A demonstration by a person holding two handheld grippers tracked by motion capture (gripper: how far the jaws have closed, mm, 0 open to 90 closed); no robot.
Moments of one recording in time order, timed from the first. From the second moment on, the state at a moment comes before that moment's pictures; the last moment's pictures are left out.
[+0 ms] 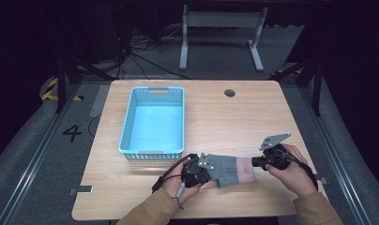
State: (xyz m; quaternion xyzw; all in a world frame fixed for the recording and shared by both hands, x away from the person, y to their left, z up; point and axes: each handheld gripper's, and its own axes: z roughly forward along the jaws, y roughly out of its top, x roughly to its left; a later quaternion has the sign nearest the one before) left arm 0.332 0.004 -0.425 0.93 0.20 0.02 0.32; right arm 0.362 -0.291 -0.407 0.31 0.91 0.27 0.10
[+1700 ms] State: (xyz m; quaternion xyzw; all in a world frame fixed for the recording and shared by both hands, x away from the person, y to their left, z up) left arm 0.348 -0.011 -0.415 0.91 0.22 0.00 0.36; right arm 0.363 -0.335 -0.410 0.38 0.86 0.30 0.13
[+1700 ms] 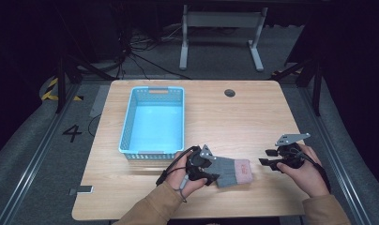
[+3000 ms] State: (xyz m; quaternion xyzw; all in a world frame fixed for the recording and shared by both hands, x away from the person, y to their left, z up) left arm 0.362 -0.055 -0.449 0.91 0.23 0.04 0.33; right arm 0.363 -0.341 -0.410 0.38 0.85 0.33 0.12
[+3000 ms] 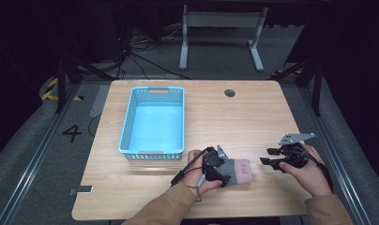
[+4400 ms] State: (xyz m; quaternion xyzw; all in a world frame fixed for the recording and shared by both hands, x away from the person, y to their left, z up) left arm 0.345 -0.057 -0.429 0.93 0.19 0.06 0.32; right arm 0.367 -0.343 -0.412 0.39 0.85 0.34 0.12
